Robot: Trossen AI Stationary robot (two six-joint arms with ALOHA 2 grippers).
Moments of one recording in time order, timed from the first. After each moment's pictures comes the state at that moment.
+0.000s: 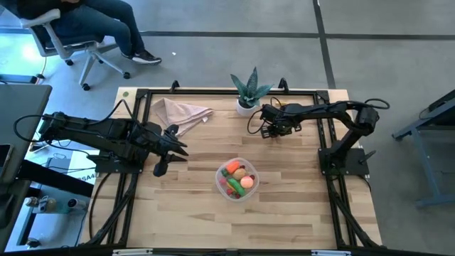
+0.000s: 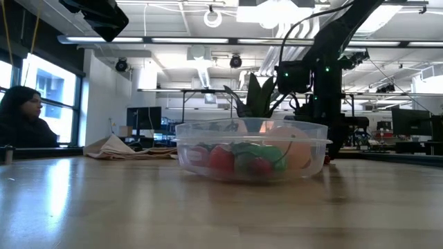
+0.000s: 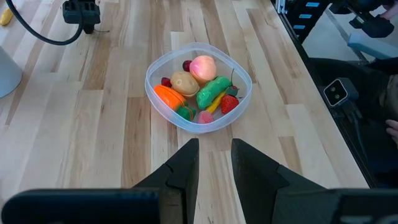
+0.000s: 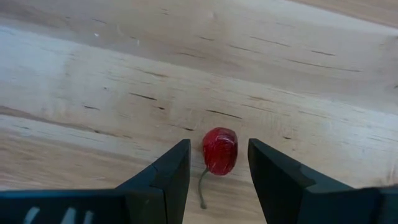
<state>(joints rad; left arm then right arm) -0.01 0.85 0.79 -0.58 0.07 -0.09 -0.44 1.66 0.89 -0.70 0.10 0.90</state>
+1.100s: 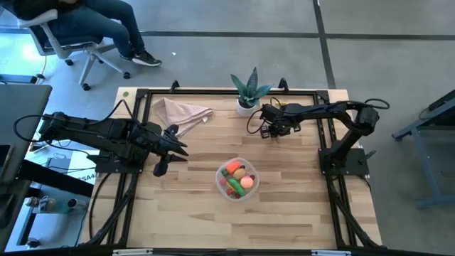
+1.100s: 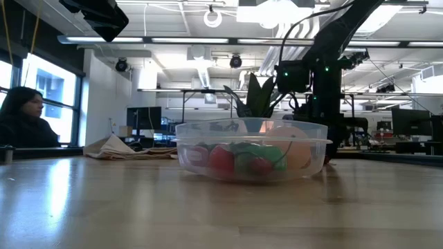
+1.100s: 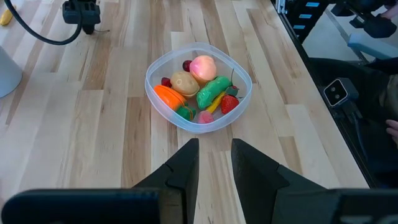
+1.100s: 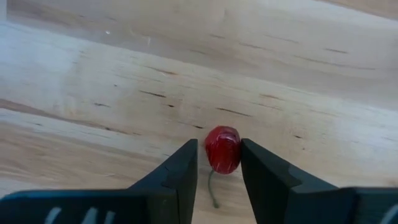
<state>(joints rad) -0.01 0.85 0.79 -0.58 0.07 -0.09 -0.44 1.66 0.89 -0.69 0.08 0.90</state>
